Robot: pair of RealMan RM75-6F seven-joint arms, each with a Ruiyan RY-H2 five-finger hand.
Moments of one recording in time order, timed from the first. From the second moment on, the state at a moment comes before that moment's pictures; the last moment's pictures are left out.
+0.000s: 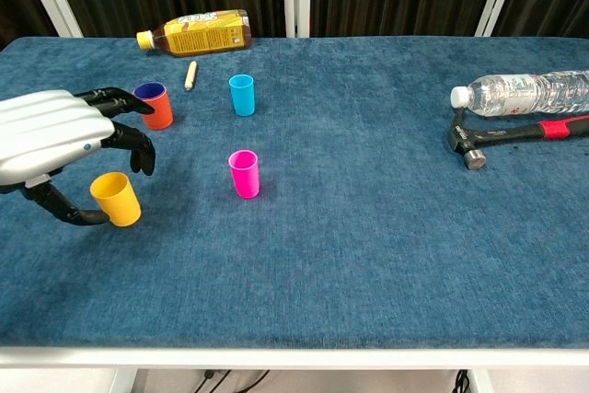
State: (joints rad) left arm -0.56 -1.45 0.05 -1.52 1.54 1.11 0.41; right arm 0.00 -1.10 0.03 -1.48 -1.53 1.52 0.17
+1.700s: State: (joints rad) left arm -0.69 -1.30 -0.23 -1.68 1.14 1.00 0.45; right arm 0.00 -1.10 0.02 -1.47 -1.56 1.53 0.19
